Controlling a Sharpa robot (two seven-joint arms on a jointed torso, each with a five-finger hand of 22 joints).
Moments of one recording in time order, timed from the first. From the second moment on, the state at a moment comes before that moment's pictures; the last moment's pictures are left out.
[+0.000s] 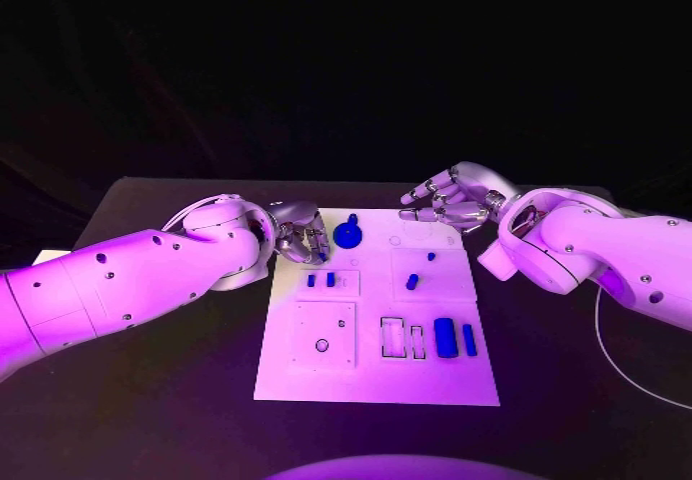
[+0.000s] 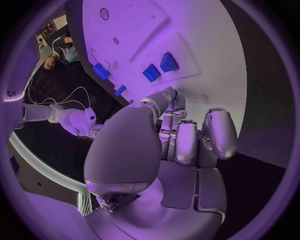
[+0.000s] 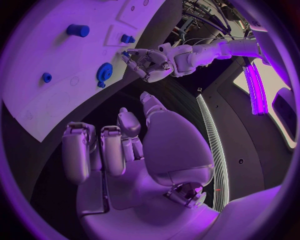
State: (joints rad) left arm 1.24 -0.68 -0.01 1.42 -1.38 -0.04 -0.20; left_hand 1.47 -0.15 0.49 0.02 0.12 1.15 0.13 0.12 0.09 1.27 0.06 0.09 0.08 1.47 -0.03 1.34 1.13 0.09 1.46 0.08 1.21 1.31; right arm 1.27 -0.94 -0.01 1.67 -0.87 -0.33 -0.06; right_hand 1.26 -0.05 0.06 0.12 0.32 0.95 0.15 0.07 0.07 1.32 0.07 1.08 1.21 1.47 -0.01 1.49 1.31 0.05 1.46 0.09 1.44 1.31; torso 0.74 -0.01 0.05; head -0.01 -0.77
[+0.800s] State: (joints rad) left arm 1.24 -0.65 -0.01 1.40 -1.40 -0.04 -0.20; left_hand 1.47 -0.15 0.49 0.02 0.12 1.15 0.13 0.12 0.09 1.27 0.06 0.09 0.08 1.47 -0.03 1.34 1.13 0.09 1.46 0.08 1.21 1.31; right arm 1.27 -0.94 -0.01 1.67 -0.87 -0.33 -0.06; right_hand 1.26 -0.05 0.06 0.12 0.32 0.95 0.15 0.07 0.07 1.32 0.07 1.08 1.21 1.47 -0.01 1.49 1.31 0.05 1.46 0.09 1.44 1.31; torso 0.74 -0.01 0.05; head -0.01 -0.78
